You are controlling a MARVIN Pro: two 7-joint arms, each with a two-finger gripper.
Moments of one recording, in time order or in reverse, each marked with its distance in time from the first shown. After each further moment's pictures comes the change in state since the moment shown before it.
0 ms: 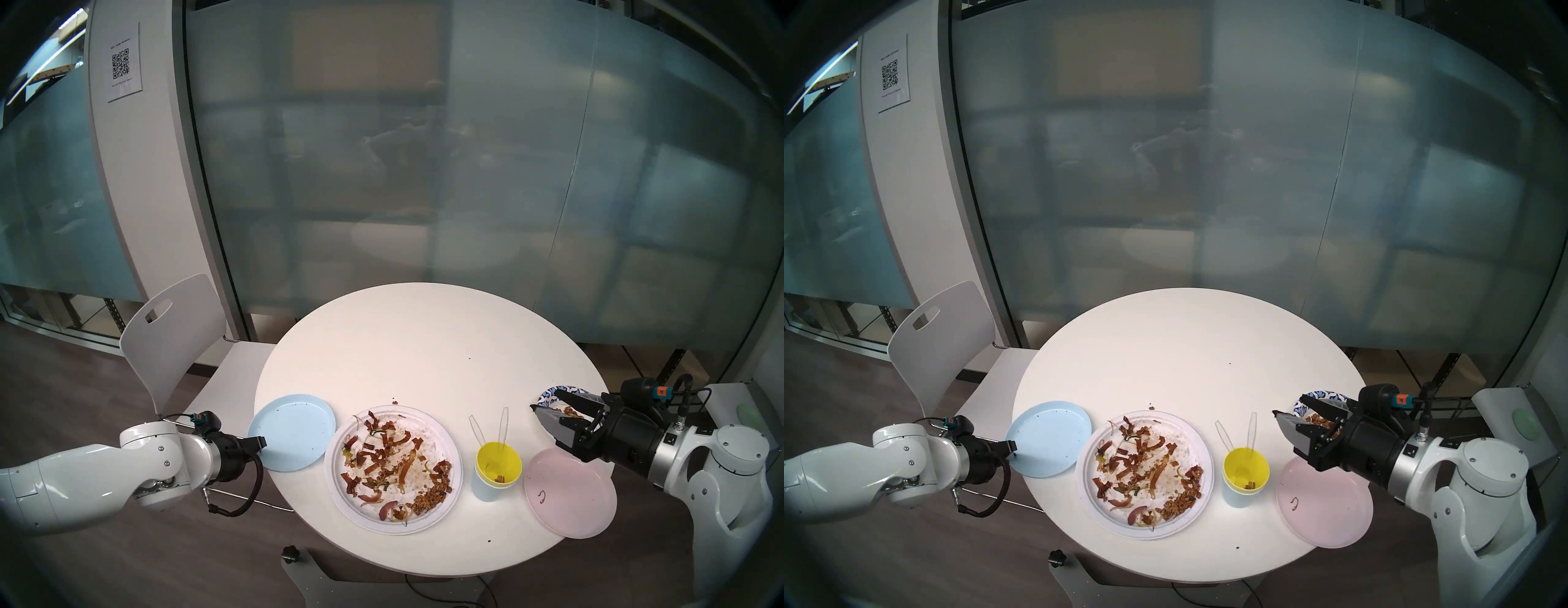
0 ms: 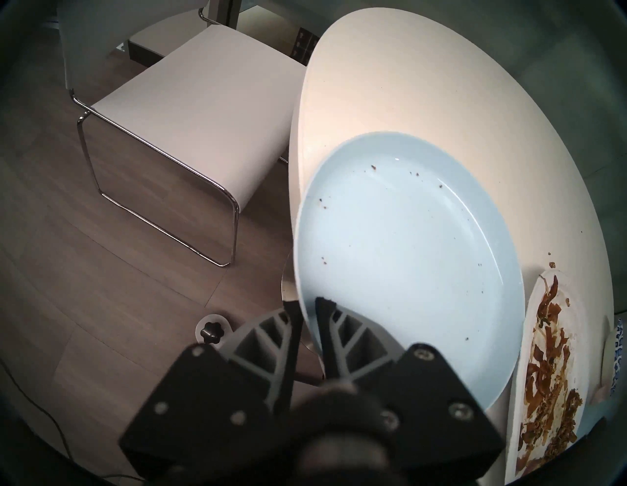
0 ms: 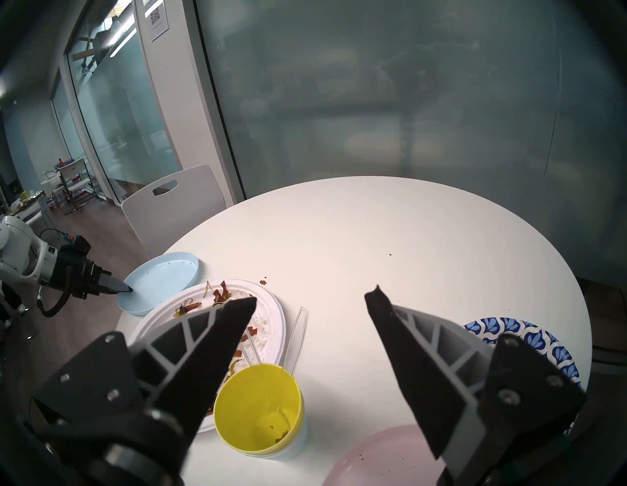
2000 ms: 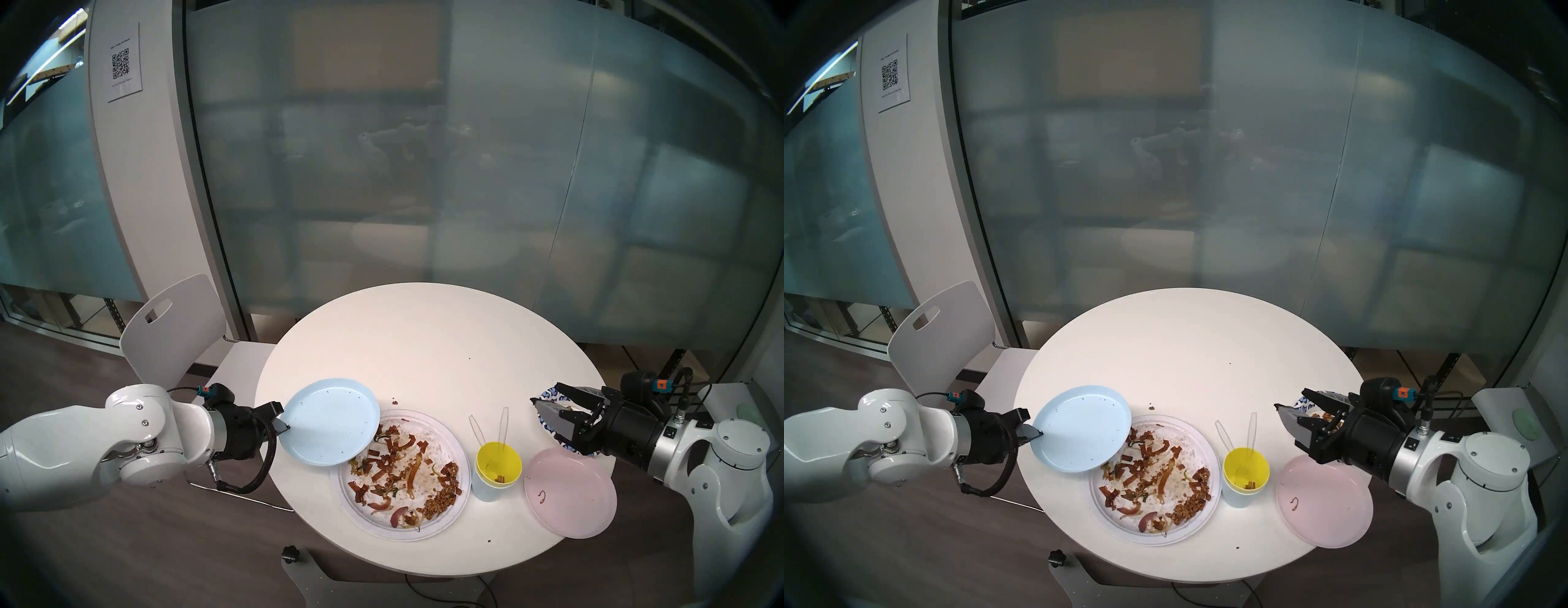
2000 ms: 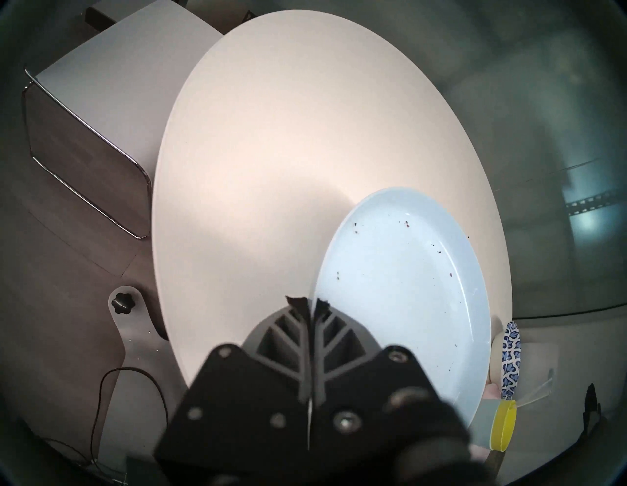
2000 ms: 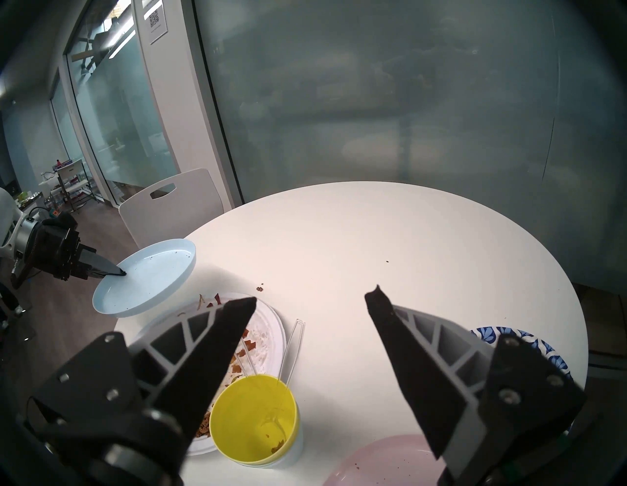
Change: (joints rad) left arm 0.010 0.072 -0.107 -0.205 -0.256 -0.003 -0.015; right arm 0.014 -0.009 0.018 -0.001 0.001 0.015 -0.012
